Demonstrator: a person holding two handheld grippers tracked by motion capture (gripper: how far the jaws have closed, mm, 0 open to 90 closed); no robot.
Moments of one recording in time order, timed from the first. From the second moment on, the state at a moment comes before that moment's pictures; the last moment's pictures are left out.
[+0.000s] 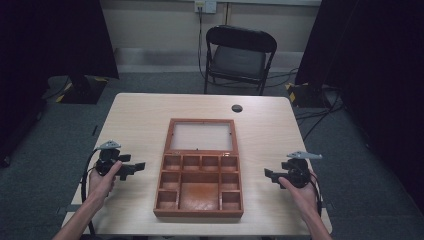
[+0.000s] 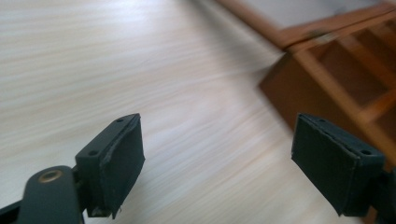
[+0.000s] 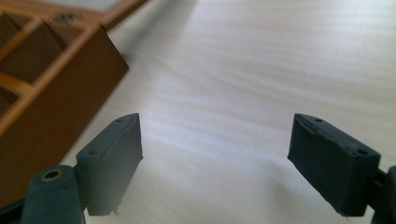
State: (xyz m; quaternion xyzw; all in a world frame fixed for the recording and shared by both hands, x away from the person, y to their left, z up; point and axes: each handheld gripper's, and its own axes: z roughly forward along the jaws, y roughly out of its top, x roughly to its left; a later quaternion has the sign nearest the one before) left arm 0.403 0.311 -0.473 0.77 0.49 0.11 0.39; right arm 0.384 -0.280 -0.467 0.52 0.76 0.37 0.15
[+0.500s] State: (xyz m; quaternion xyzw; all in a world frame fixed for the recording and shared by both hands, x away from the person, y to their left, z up) left arm 0.398 0.317 -0.502 0.76 0.50 0.22 0.34; right arm 0.375 -0.275 -0.497 0.52 0.76 0.32 0.22
